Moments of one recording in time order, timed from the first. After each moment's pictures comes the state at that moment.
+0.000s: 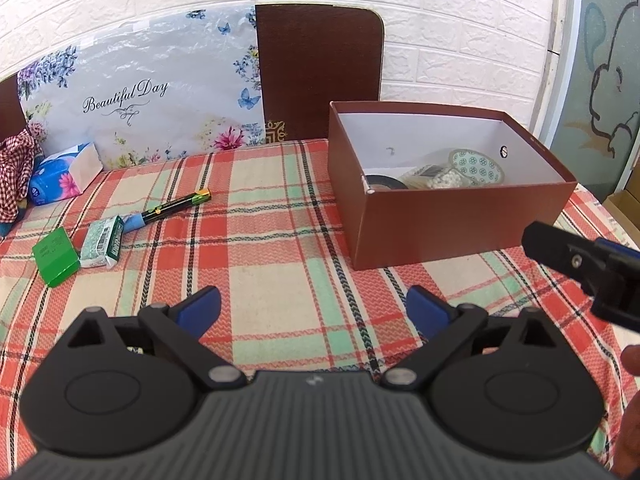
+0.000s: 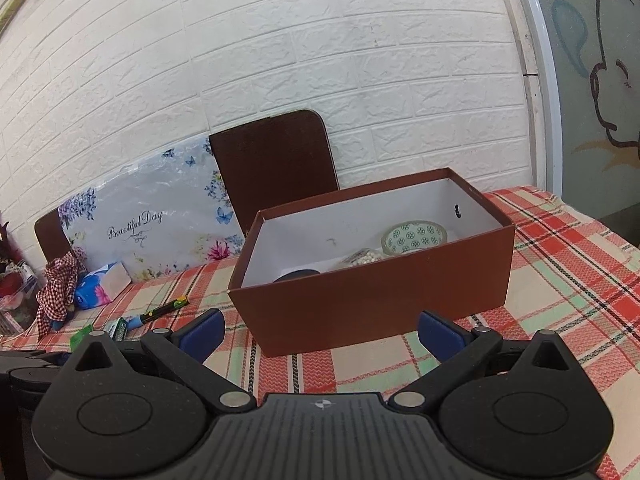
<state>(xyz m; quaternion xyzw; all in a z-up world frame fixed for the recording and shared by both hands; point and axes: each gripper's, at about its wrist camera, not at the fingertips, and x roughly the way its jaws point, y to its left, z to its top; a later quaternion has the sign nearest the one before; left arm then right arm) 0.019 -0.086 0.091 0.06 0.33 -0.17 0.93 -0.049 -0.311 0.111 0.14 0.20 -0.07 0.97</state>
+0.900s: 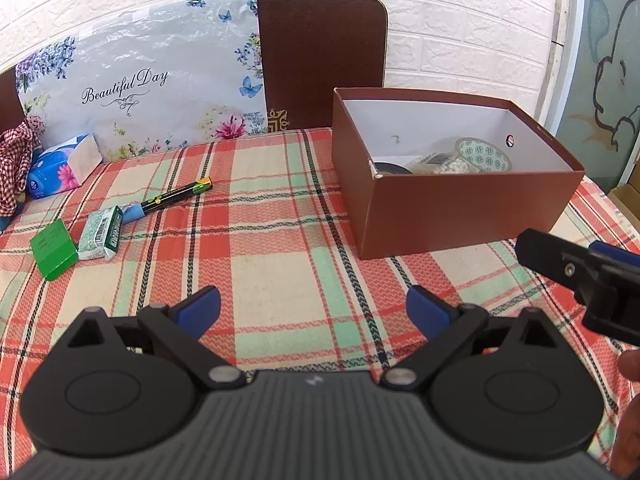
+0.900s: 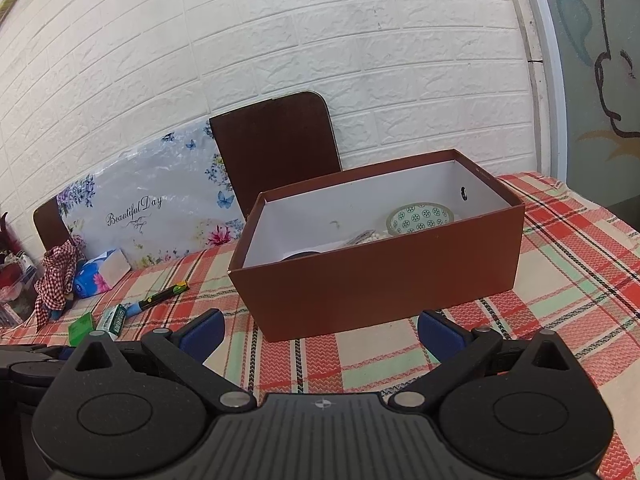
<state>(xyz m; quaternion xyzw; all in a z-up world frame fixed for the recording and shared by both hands) 0.025 -0.083 0.082 0.07 0.33 -0.17 0.92 -0.045 -0.303 0.104 0.14 0.21 -0.07 0.96</state>
